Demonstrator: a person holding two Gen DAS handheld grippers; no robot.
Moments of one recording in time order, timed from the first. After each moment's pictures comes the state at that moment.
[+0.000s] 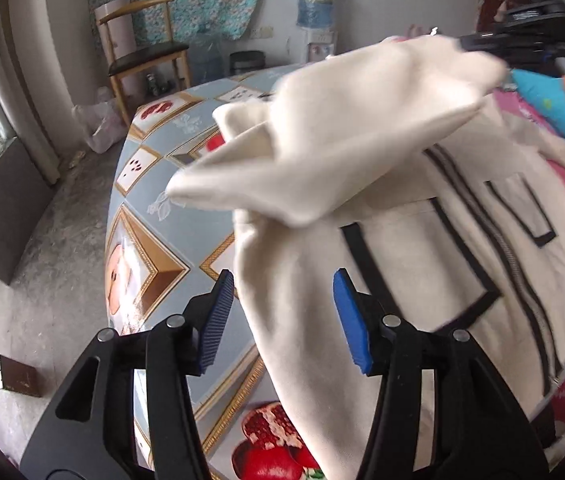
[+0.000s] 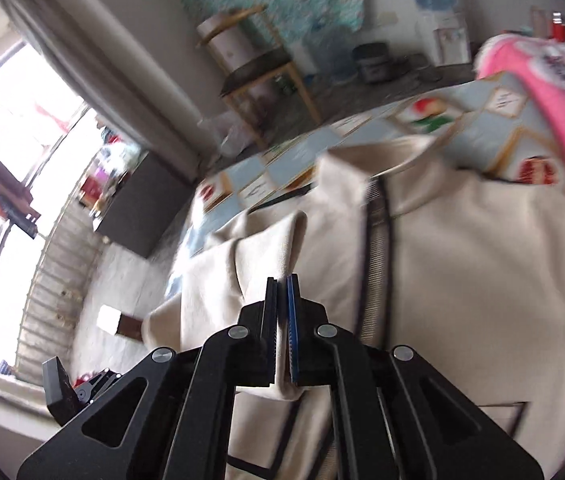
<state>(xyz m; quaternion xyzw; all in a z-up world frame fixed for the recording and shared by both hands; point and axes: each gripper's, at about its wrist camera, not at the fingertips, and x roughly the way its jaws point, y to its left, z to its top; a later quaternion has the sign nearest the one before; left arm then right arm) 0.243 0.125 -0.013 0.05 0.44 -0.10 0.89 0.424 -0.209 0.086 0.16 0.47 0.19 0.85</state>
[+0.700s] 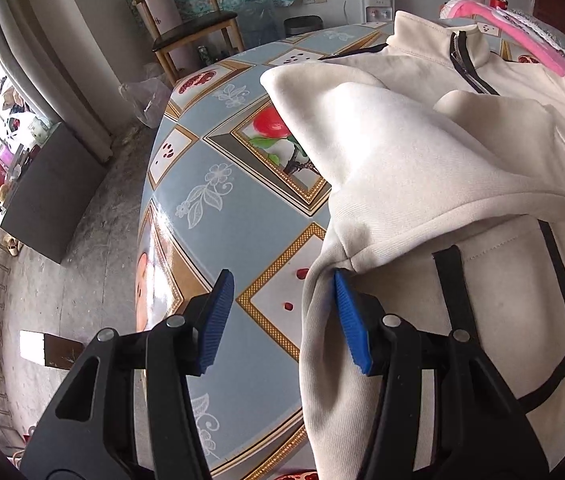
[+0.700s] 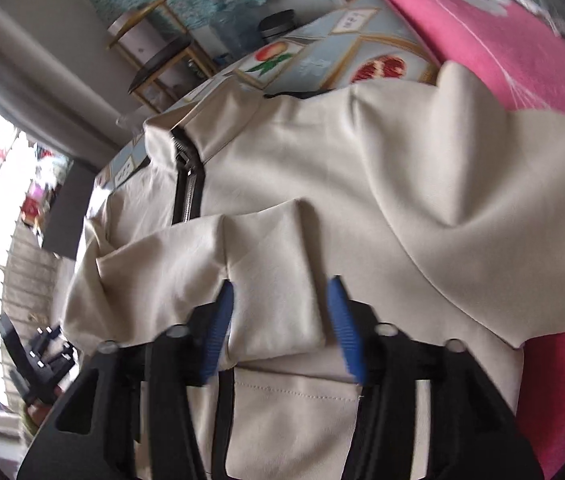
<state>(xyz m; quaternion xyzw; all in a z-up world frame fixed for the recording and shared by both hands) 0.296 0.116 -0.039 0.09 0.49 0.01 0.87 0.405 -0.313 -0.014 0.13 0.54 0.11 0.82</state>
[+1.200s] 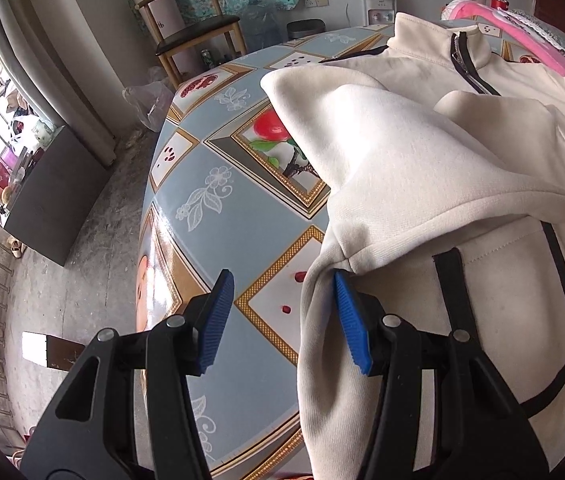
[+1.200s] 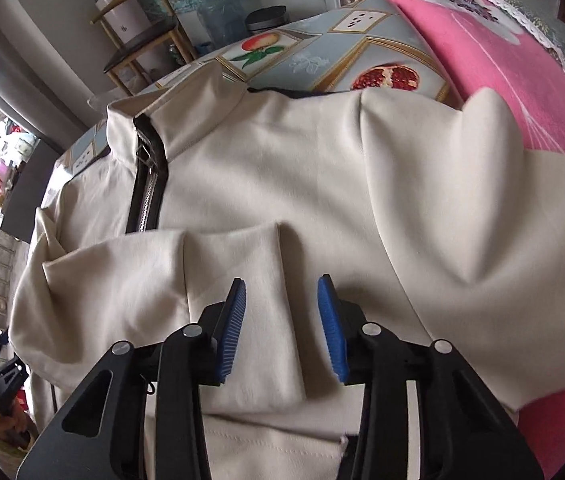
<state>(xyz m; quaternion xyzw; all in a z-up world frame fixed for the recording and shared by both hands) 0.299 0.112 -0.040 0.10 0.48 0.02 0.87 0.450 -0.307 -0.037 0.09 0.56 0.07 0.82</state>
